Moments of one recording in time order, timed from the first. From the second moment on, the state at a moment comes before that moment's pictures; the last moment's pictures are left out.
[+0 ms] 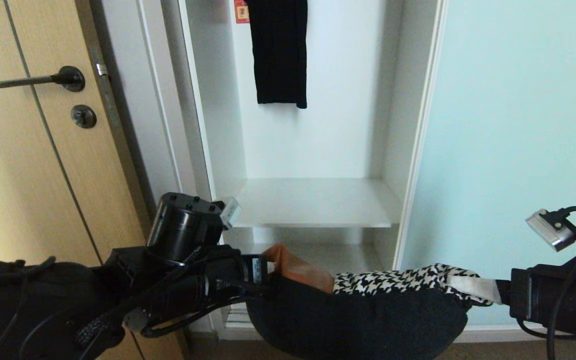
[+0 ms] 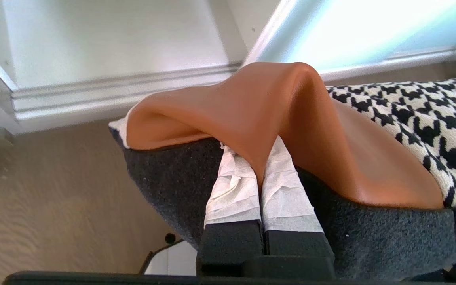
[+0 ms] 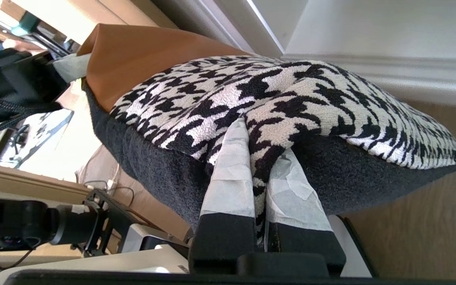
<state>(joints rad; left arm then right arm) -0.64 1.69 -0.74 -0.45 -0.01 -0.46 0.21 1.32 -0.47 -0.41 0.49 0.49</state>
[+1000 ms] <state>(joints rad) -0.64 1.73 -0.69 -0.52 0.02 -0.46 0.22 1.32 -0.45 -0.41 0.50 0.49</state>
